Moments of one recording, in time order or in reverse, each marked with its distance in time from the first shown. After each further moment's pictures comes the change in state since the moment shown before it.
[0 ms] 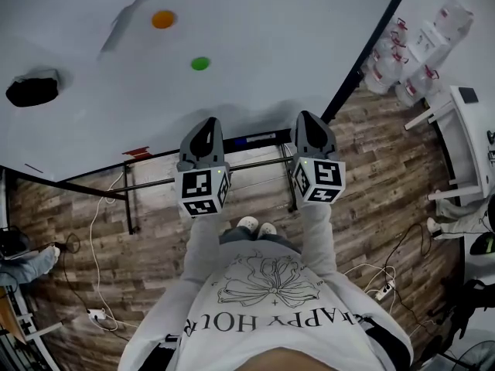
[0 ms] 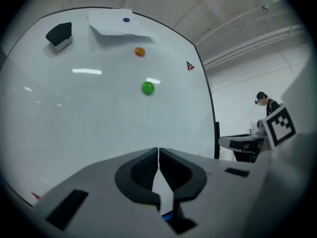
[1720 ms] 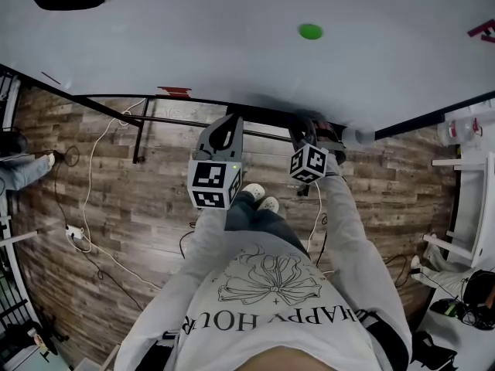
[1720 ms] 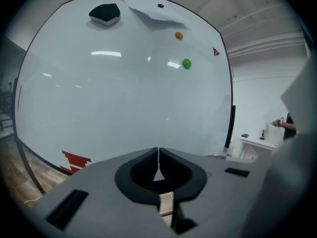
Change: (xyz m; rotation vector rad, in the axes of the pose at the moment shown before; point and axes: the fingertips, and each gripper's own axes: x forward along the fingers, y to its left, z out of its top) left arm -0.054 0.075 -0.095 -0.151 0.198 0.158; right arm 0.073 0.159 -0.231 -1.115 0.394 0.681
